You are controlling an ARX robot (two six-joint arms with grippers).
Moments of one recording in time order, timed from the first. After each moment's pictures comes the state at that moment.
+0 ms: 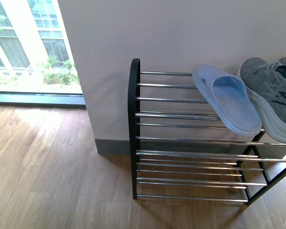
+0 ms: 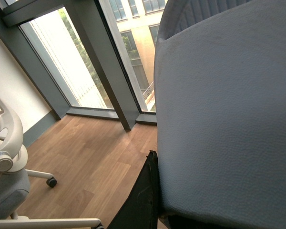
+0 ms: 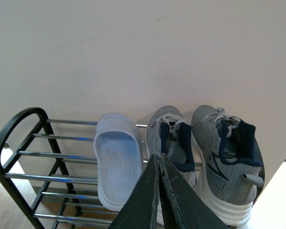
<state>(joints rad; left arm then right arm) 0.06 0.36 0.08 0.21 -0.35 0.28 0.00 0.86 0.09 0.76 0.00 -0.01</state>
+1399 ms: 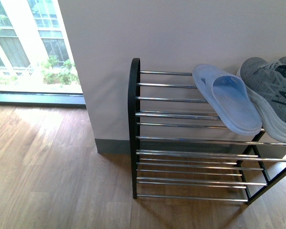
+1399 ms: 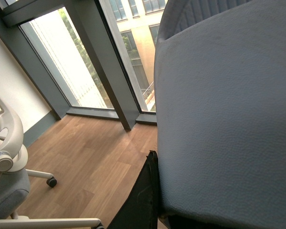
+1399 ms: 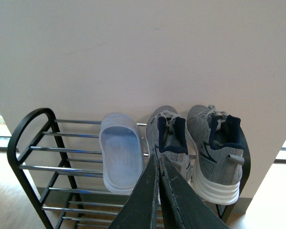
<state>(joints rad) 0.06 0.36 0.08 0.21 -0.35 0.28 0.00 0.22 0.02 0.22 0.00 -0.01</state>
